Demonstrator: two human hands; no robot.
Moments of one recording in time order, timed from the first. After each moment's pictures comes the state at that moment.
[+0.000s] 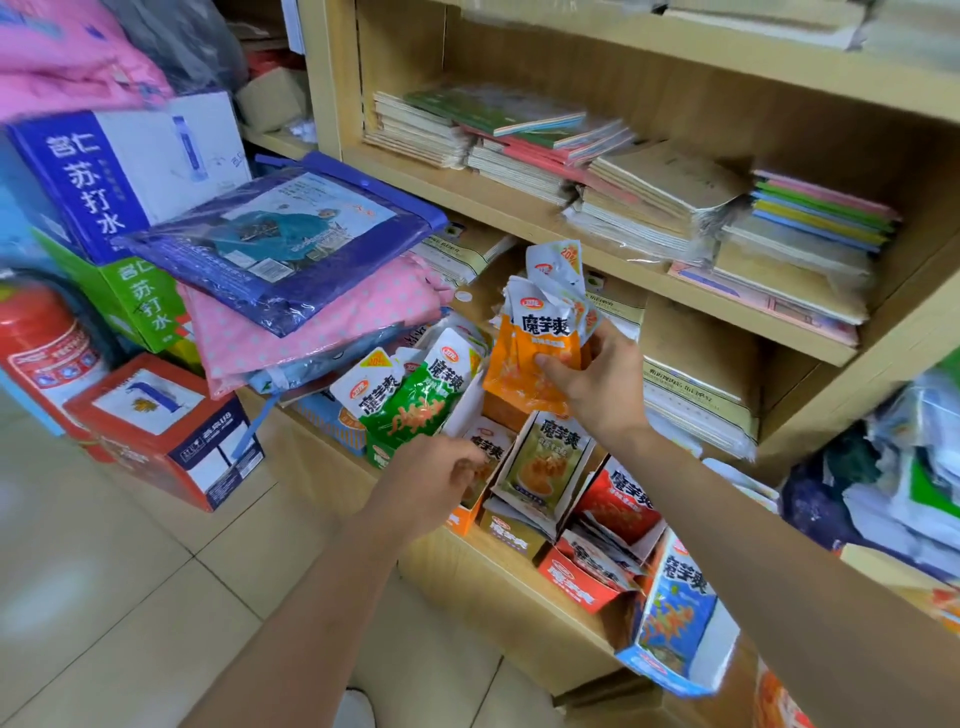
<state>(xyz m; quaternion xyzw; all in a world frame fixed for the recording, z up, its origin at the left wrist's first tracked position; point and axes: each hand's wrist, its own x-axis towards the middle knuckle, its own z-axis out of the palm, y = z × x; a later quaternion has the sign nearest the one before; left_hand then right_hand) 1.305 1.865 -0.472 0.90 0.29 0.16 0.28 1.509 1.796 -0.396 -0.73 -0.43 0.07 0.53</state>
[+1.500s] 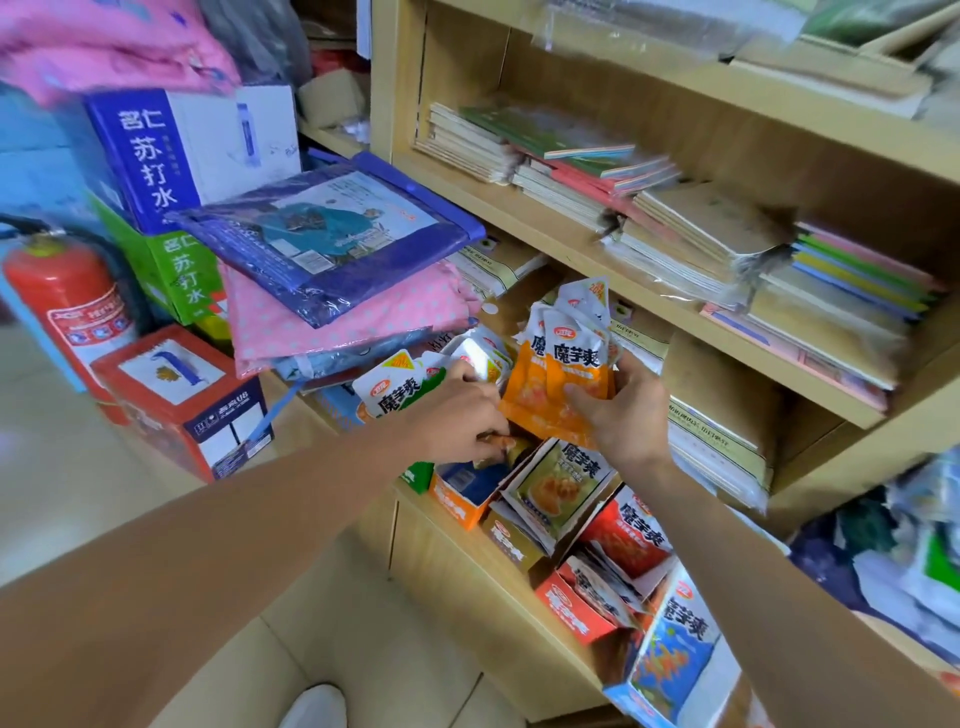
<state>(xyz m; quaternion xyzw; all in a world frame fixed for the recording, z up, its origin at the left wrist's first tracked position) 1.346 1.942 -0.455 0.99 0.09 0.09 0.03 1.512 1.796 -0.396 -0.77 -0.42 0.07 0.48</state>
